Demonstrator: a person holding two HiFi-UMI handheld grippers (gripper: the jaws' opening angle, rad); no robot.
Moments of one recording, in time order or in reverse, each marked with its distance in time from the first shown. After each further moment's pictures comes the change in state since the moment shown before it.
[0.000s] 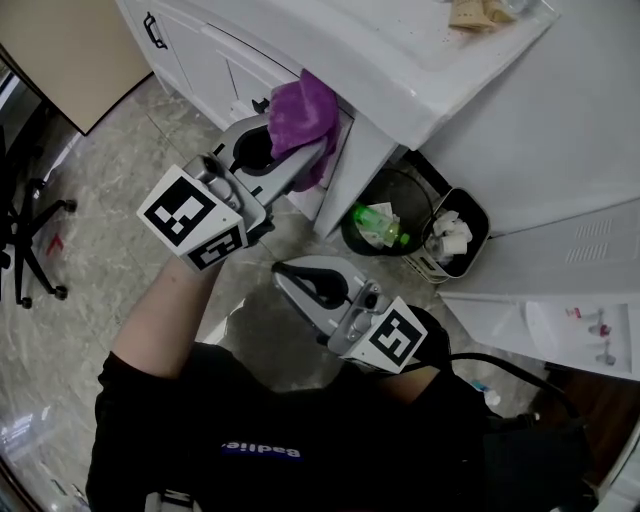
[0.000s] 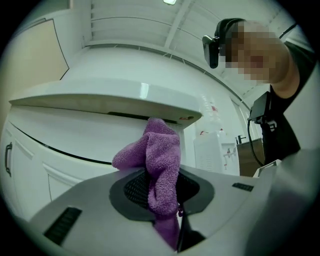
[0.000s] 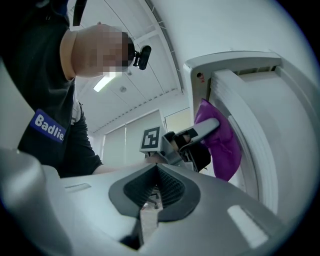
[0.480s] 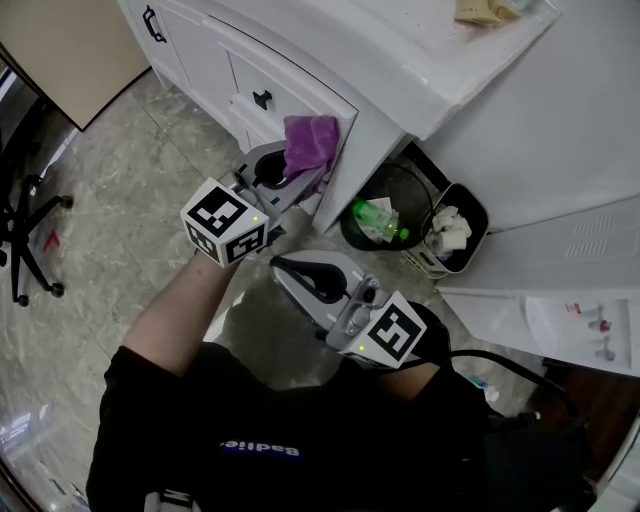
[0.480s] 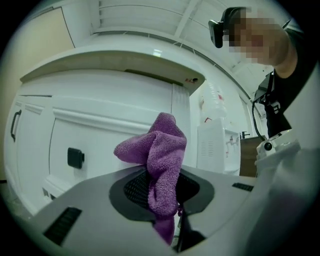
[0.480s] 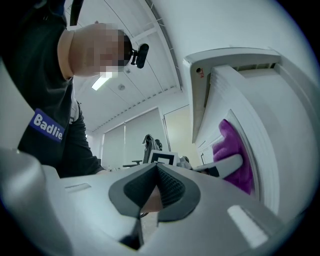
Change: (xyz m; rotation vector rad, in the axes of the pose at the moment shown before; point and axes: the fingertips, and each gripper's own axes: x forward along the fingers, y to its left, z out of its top) left arm -0.002 0.007 -0.102 -0.090 0.105 0.031; right arm 0.003 0.001 -0.008 0.013 0.024 -0.010
